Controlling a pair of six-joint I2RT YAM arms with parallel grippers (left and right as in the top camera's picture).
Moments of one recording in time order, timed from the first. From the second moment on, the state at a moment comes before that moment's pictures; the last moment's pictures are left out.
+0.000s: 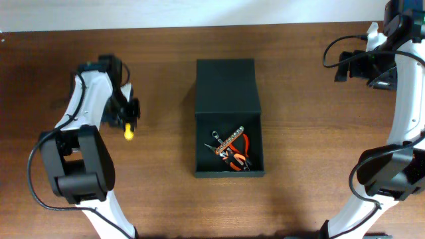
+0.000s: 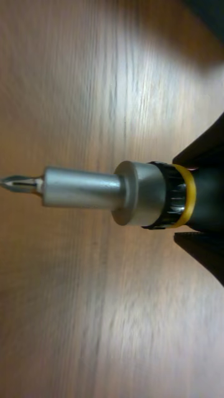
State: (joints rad) left arm 0.07 2.04 1.66 -1.27 0.00 -0.05; right arm -0.23 2.02 2.22 -1.61 -0.05 0.00
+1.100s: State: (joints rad) left arm -0.69 2.04 2.03 -1.44 0.13 0.21; right arm -0.23 2.02 2.22 -1.61 -0.05 0.00
